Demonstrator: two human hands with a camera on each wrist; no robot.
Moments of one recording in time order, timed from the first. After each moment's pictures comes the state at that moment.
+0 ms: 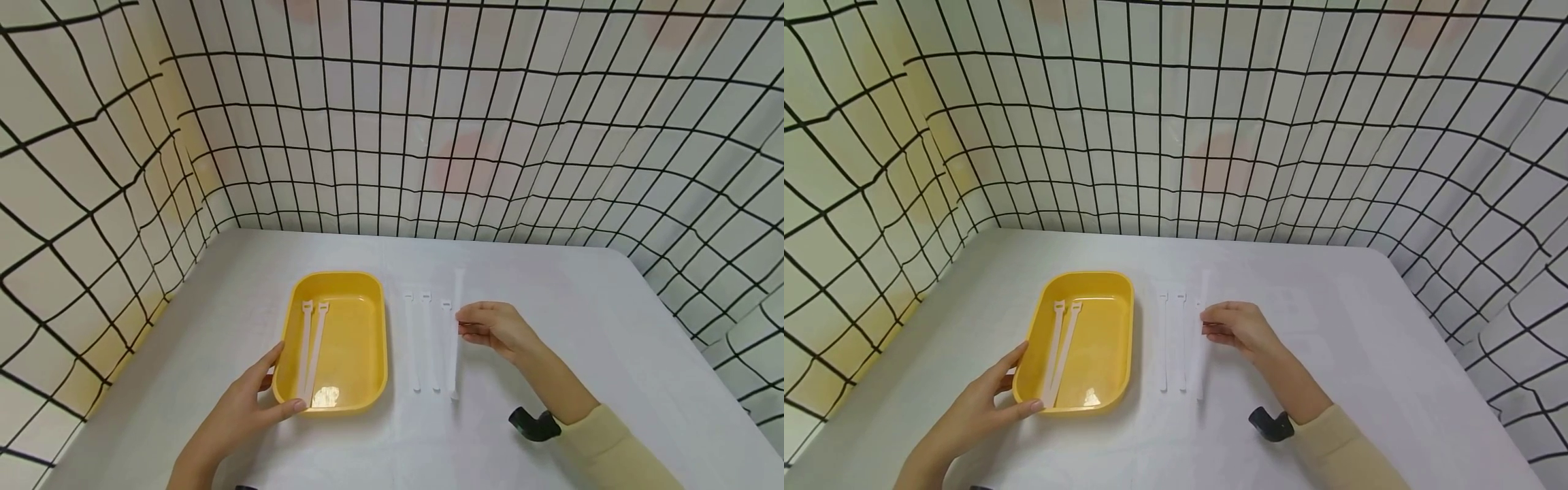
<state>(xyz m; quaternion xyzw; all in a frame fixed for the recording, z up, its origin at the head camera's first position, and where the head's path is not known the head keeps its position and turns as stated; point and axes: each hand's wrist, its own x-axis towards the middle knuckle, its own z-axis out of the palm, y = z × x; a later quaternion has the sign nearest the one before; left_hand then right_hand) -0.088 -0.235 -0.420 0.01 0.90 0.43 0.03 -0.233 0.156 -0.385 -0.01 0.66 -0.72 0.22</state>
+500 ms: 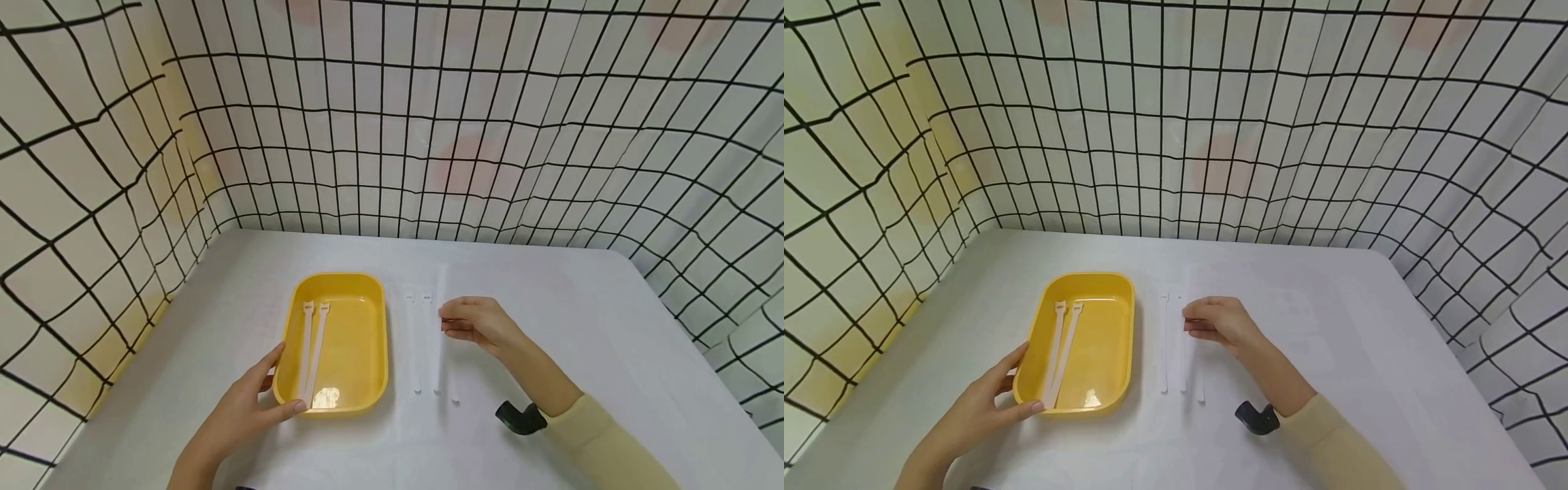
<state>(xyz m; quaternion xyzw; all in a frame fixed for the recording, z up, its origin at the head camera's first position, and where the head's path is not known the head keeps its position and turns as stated) -0.087 -0.235 -0.419 0.01 0.90 0.43 0.04 -0.235 0.129 -0.373 -0.03 0.65 -0.72 0.23</state>
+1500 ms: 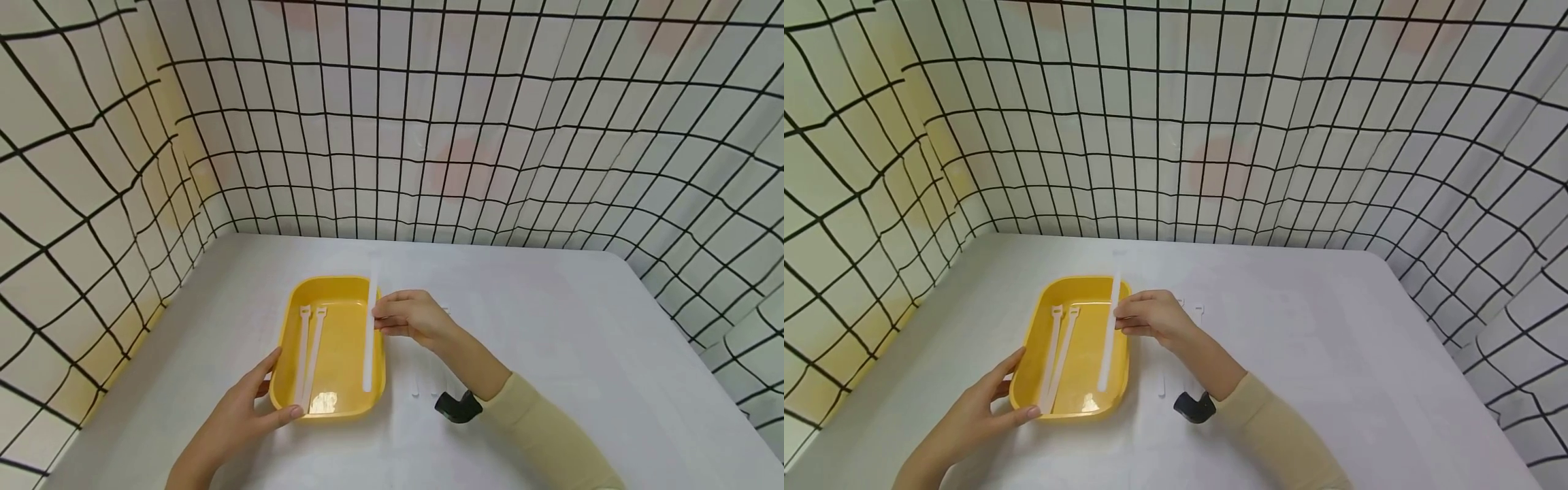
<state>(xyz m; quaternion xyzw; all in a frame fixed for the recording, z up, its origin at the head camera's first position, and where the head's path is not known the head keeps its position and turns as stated) -0.087 -0.235 -0.420 0.00 0.91 0.42 0.03 -0.237 0.038 -0.366 -0.06 0.64 -0.72 0.27</state>
